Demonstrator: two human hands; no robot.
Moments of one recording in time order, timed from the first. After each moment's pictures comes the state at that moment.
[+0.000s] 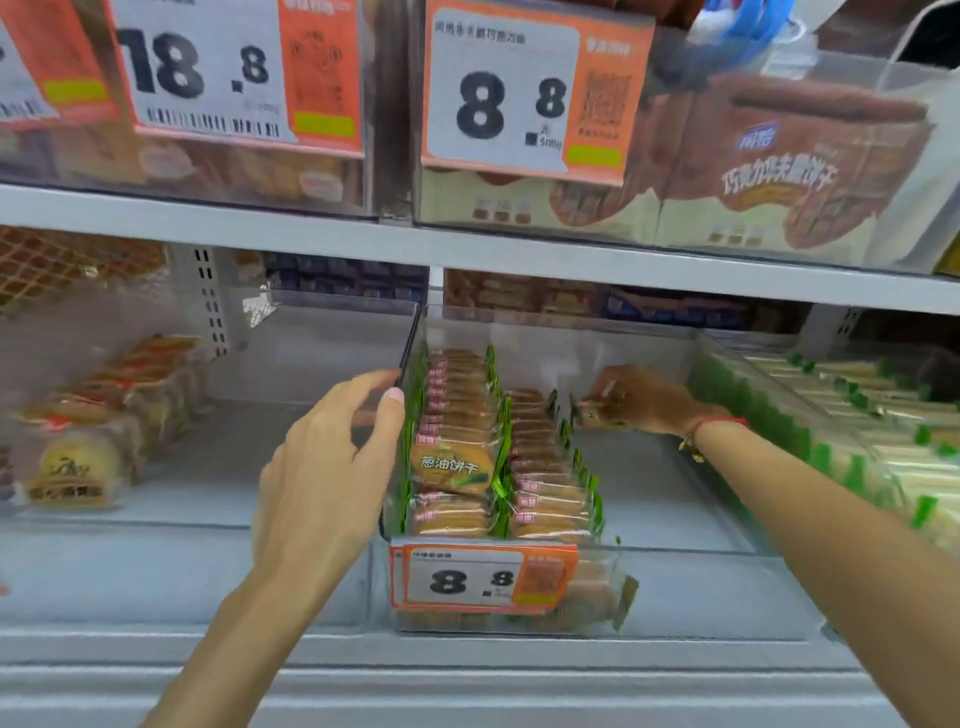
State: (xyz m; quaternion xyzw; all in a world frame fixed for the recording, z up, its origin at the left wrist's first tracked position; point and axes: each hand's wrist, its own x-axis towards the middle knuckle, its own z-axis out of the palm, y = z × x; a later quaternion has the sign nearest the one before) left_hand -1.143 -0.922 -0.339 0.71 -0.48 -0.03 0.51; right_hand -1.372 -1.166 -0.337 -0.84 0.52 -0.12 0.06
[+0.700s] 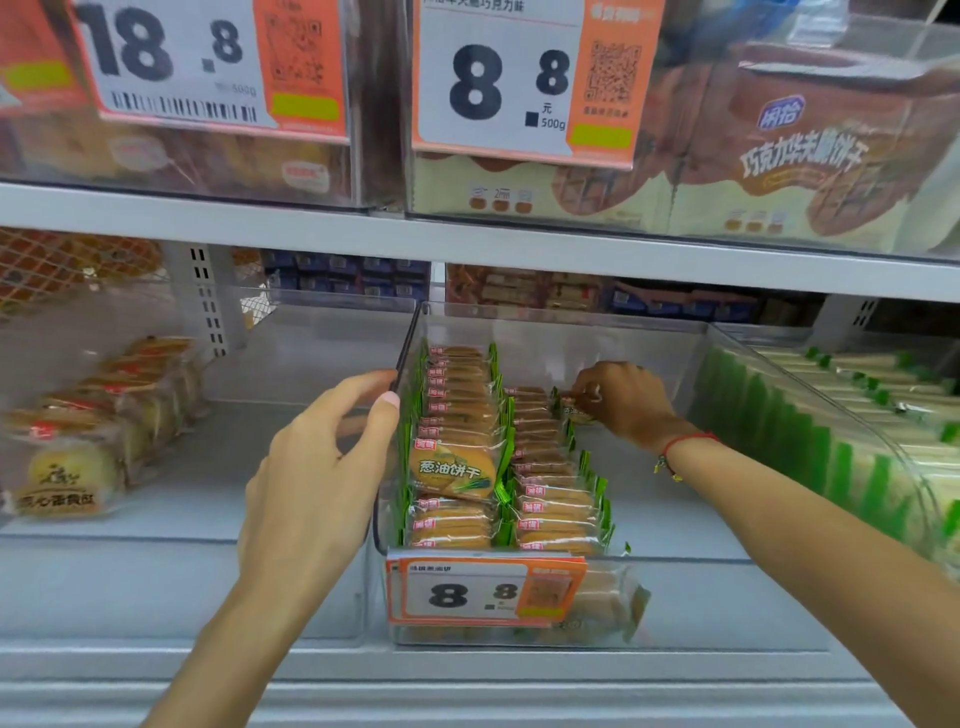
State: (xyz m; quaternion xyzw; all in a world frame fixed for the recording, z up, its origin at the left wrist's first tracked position) left_hand -1.140 -0.925 -0.337 0.70 -0.47 -0.08 0.54; right_hand -1.344 -1.168 -0.357 -0.85 0.49 -0.16 -0.09
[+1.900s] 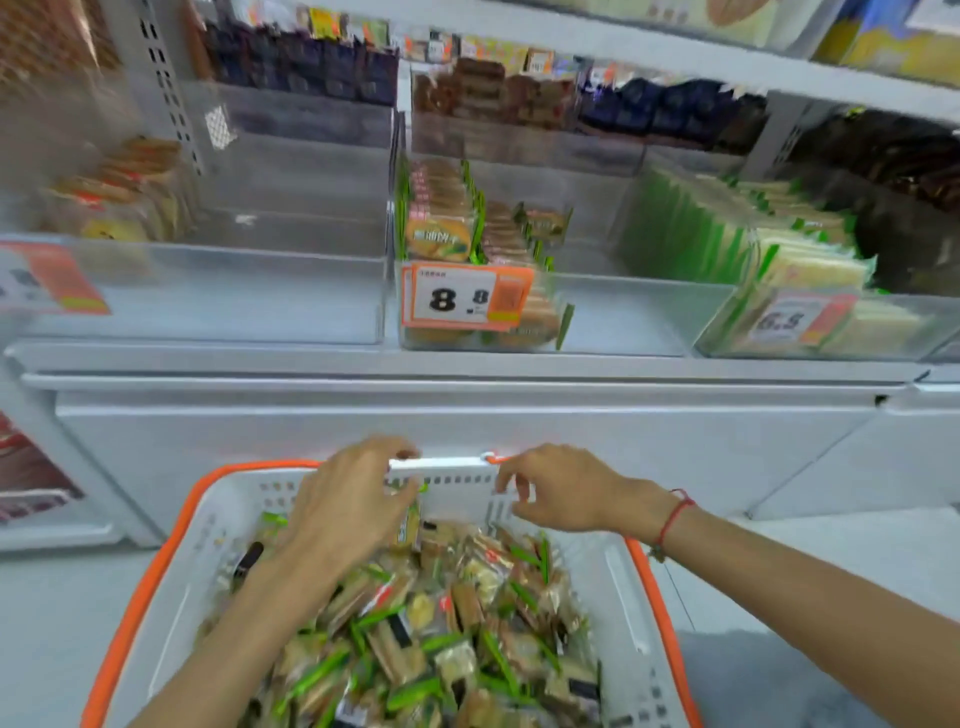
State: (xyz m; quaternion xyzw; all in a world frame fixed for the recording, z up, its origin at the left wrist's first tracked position) left_hand -1.177 -0.776 -0.469 0.73 -0.63 -0.12 0.24; right_hand -1.381 -0.867 -0.458 -0.90 0.40 0.10 0.12
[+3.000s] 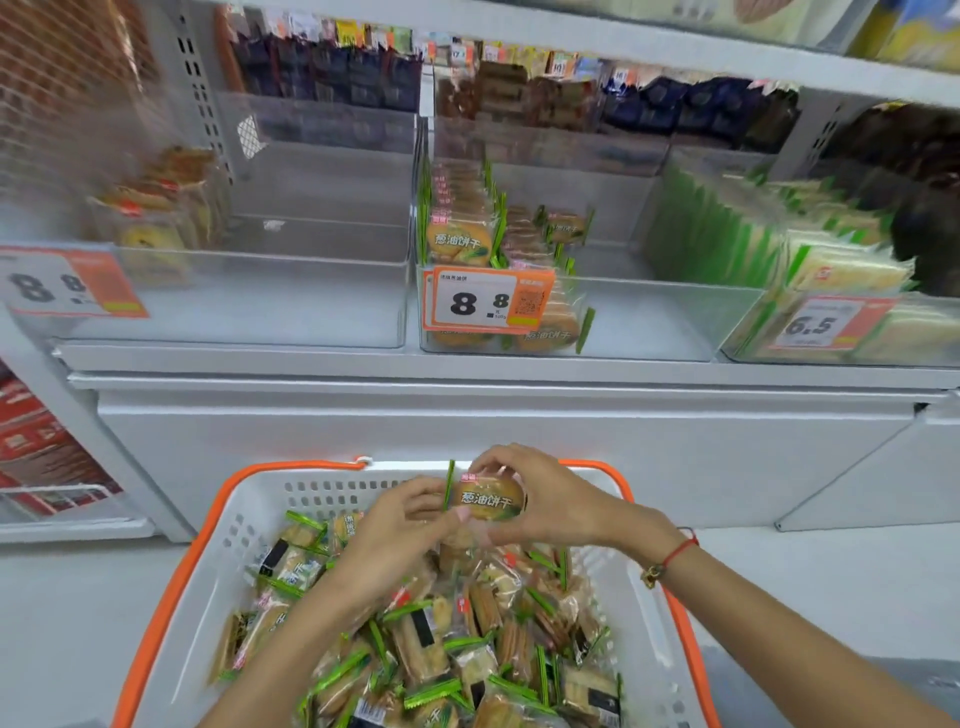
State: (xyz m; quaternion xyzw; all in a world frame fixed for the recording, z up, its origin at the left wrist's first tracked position) left_hand -1.192 -0.760 -0.496 0.63 -0.48 -0.47 0.40; right_hand -1.362 -0.853 -0.473 -0.87 0.36 -0.07 0.34
